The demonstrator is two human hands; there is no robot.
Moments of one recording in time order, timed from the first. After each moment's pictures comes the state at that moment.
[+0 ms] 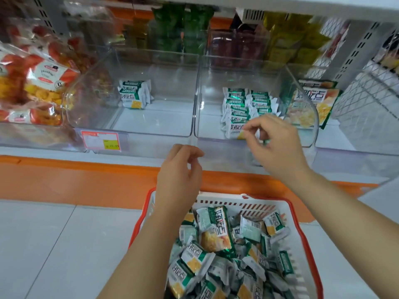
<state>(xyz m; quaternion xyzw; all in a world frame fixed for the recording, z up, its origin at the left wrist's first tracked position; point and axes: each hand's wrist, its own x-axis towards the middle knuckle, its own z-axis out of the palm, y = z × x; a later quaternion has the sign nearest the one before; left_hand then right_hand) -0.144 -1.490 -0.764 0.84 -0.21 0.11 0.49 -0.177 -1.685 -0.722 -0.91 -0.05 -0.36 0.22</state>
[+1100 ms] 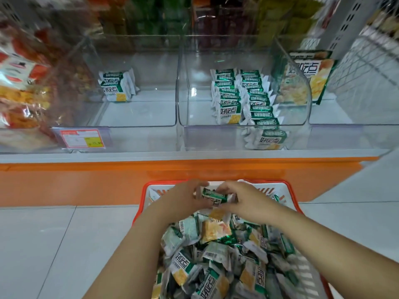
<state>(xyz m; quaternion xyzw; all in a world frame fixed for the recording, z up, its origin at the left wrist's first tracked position) -0.143 -1.488 -0.806 0.86 -0.28 -0.34 0.26 -0.232 -1.651 -0.811 -0.89 0.11 0.19 0.39</state>
